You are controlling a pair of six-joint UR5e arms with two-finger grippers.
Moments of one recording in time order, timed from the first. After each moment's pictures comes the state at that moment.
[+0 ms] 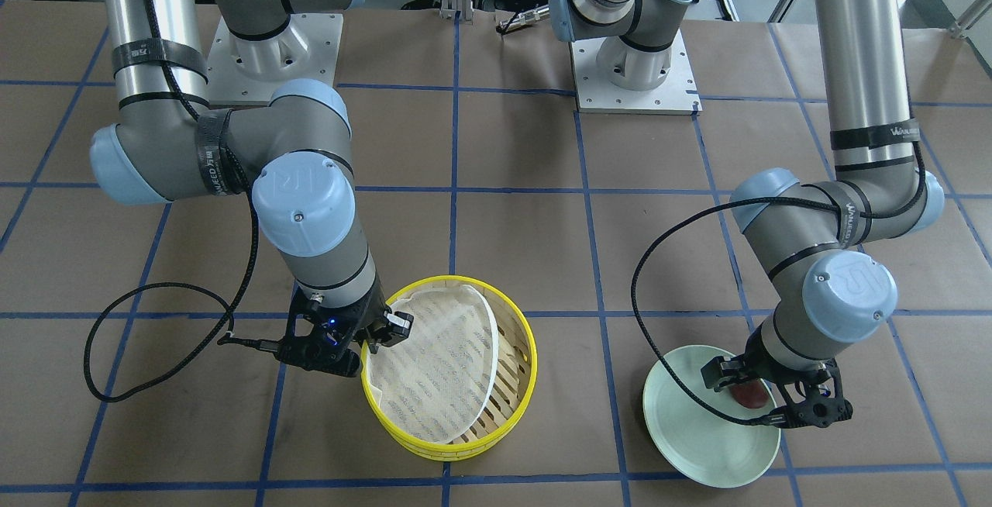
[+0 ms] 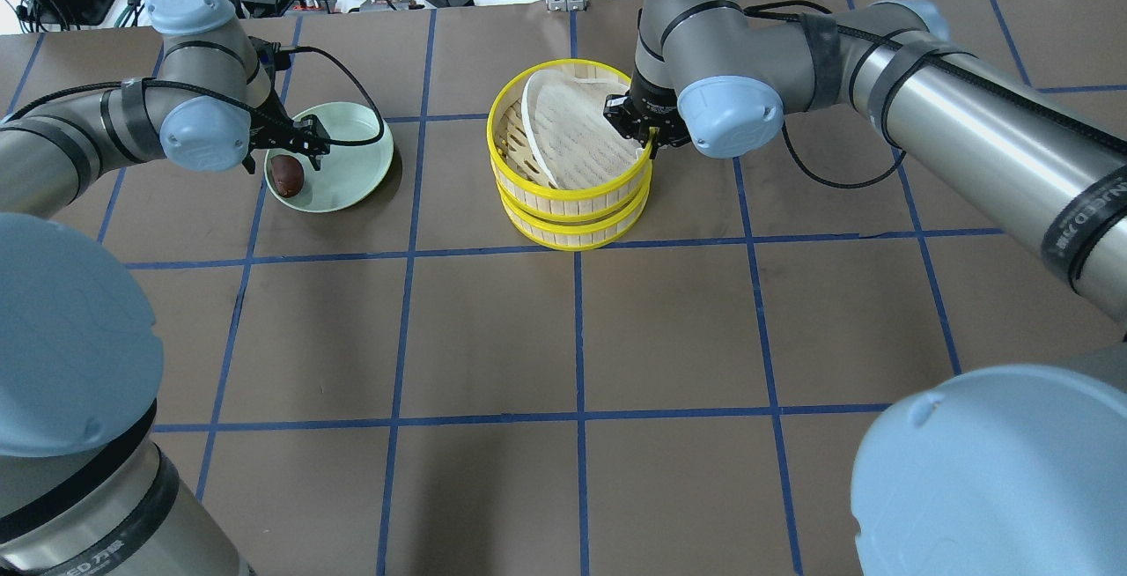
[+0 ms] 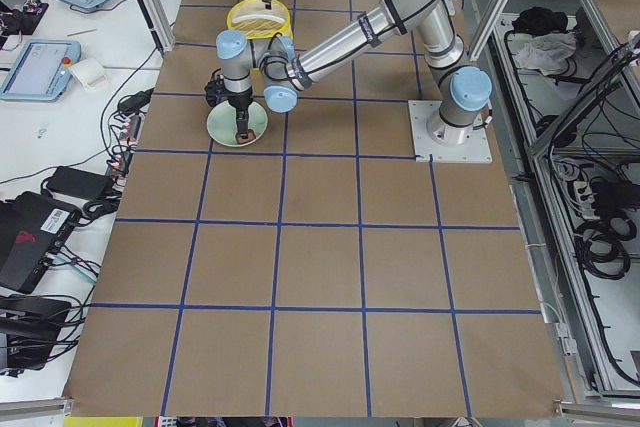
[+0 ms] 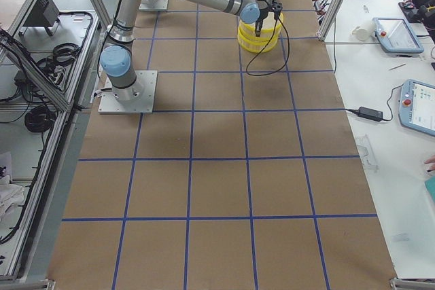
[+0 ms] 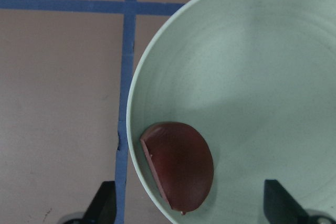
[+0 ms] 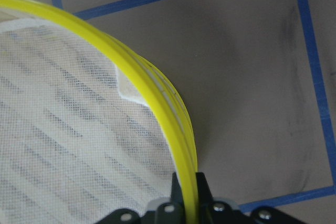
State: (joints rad) left arm -1.36 -2.14 -1.58 -0.94 1.70 0.11; right arm 1.76 -1.09 1.52 -2.10 -1.54 0.43
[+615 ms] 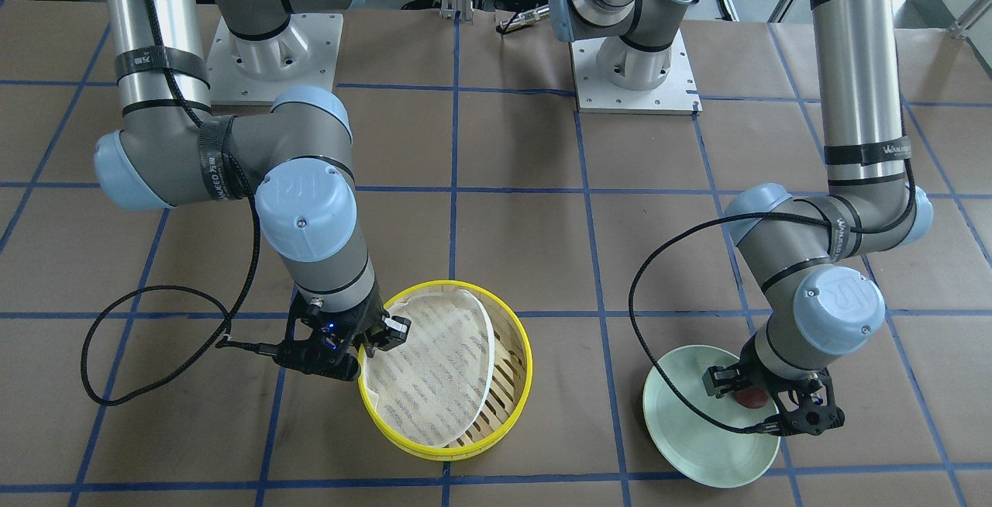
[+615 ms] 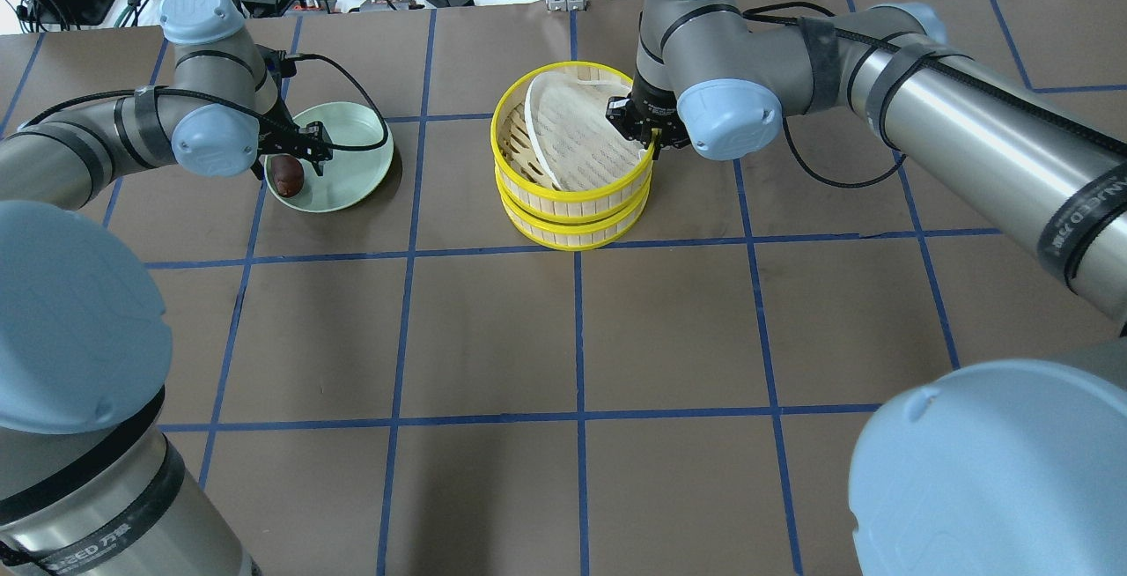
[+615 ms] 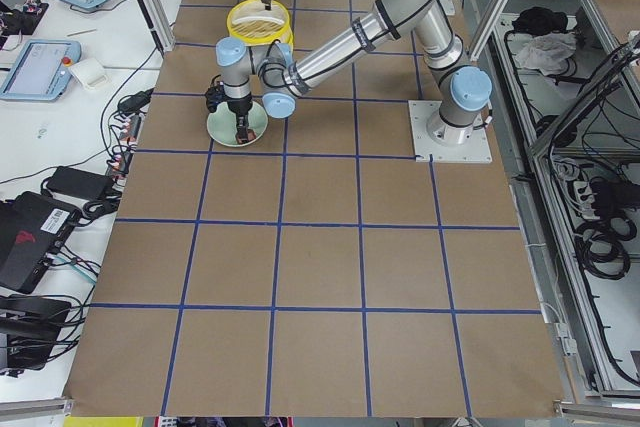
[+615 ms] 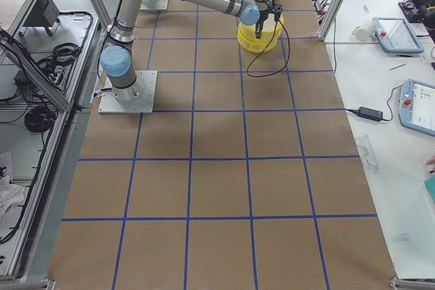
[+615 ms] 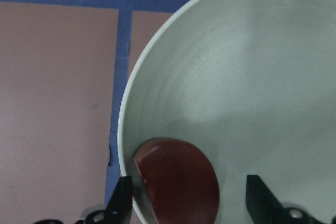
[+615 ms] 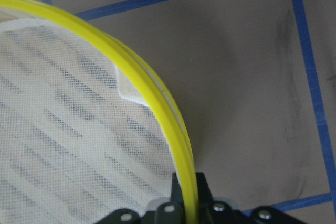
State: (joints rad) left arm -1.36 -2.17 -1.58 -0.91 1.71 0.10; right arm 1.76 -1.08 1.53 -2.12 -1.56 0.42
